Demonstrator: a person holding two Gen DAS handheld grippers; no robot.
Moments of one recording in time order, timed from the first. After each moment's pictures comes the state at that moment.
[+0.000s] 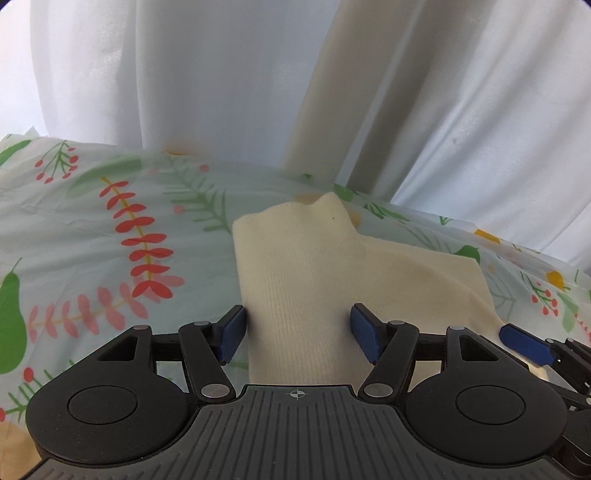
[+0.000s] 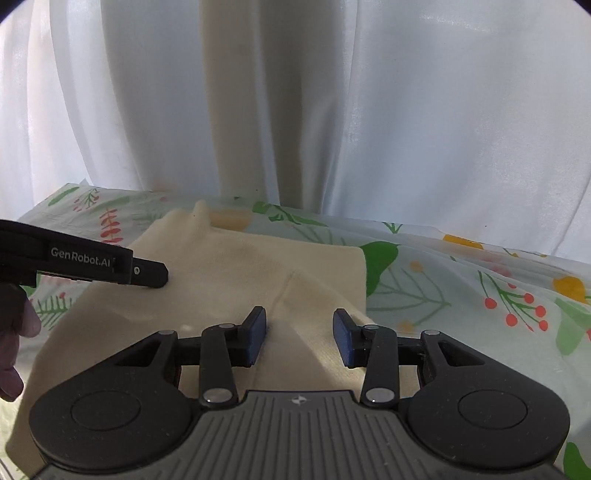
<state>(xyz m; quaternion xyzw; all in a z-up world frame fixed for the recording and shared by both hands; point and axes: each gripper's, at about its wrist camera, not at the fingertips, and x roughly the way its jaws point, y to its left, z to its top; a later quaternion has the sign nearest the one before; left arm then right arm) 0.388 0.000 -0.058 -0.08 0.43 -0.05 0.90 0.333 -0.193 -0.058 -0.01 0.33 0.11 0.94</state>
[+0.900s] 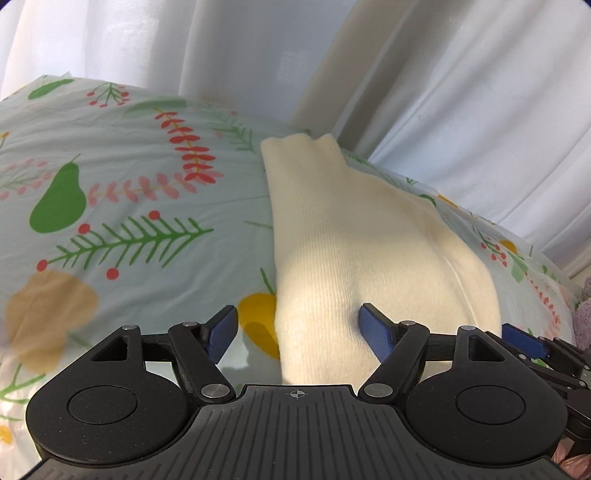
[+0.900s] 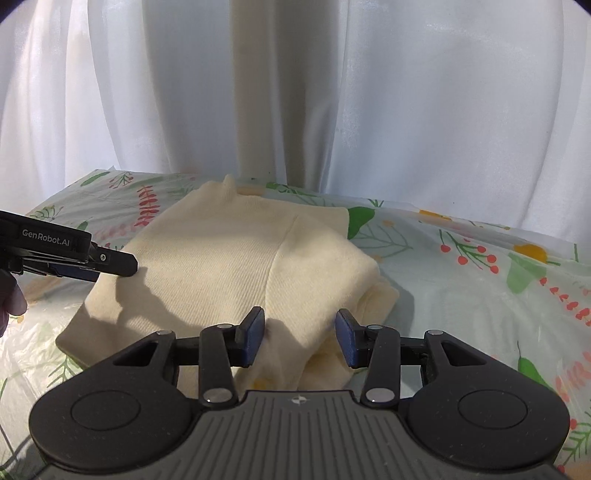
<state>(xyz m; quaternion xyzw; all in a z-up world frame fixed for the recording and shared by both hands) 0.271 0.033 -0.044 -0.13 0.44 -0.08 0.88 0.232 -0.217 -0.037 -0.01 0.34 0.12 0.93</state>
